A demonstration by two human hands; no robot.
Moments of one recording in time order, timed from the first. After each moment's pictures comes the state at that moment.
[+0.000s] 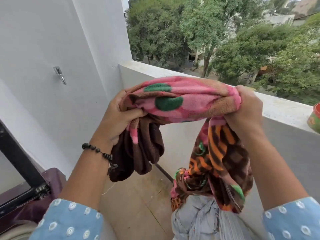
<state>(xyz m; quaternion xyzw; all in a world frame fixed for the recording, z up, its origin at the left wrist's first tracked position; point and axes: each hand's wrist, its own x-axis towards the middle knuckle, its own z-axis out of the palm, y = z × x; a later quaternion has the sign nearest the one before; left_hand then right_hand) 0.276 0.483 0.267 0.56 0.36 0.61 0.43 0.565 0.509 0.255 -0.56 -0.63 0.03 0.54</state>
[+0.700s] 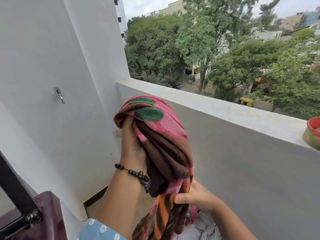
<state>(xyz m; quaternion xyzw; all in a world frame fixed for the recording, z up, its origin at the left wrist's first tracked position) 0.348 0.503 0.267 0.25 0.19 0.73 0.61 0.506 0.464 0.126 -0.33 -0.57 0.68 0.33</state>
